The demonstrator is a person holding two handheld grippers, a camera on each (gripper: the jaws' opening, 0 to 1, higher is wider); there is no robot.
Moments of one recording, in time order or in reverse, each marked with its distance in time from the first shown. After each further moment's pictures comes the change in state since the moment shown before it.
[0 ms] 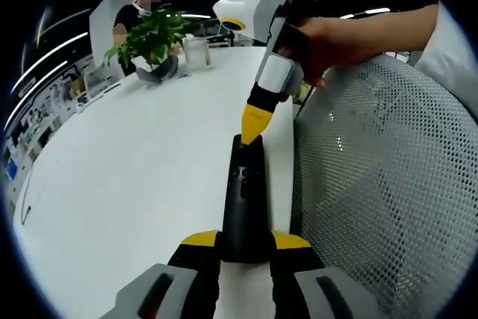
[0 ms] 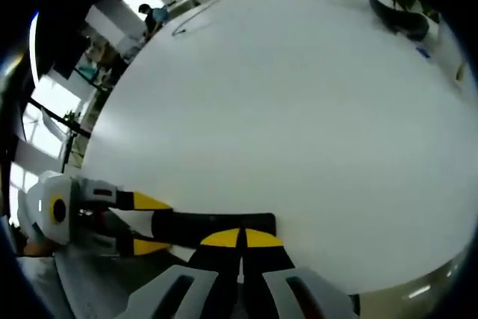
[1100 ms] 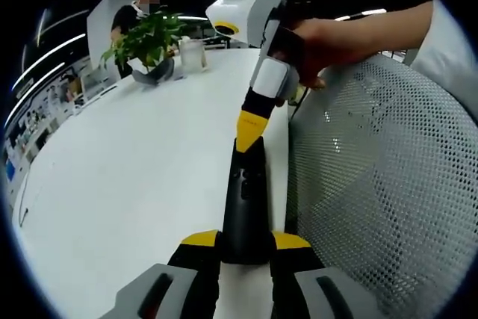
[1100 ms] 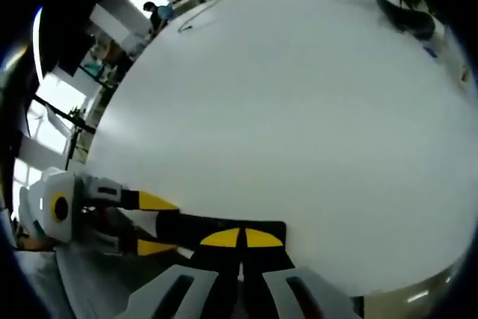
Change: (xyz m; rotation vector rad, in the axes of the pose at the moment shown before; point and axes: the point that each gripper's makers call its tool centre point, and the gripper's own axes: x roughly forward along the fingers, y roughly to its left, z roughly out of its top) left arm 0.002 -0.006 0.002 0.008 -0.014 -0.022; right arm 0.005 0.007 -0.003 -0.075 0.009 0.004
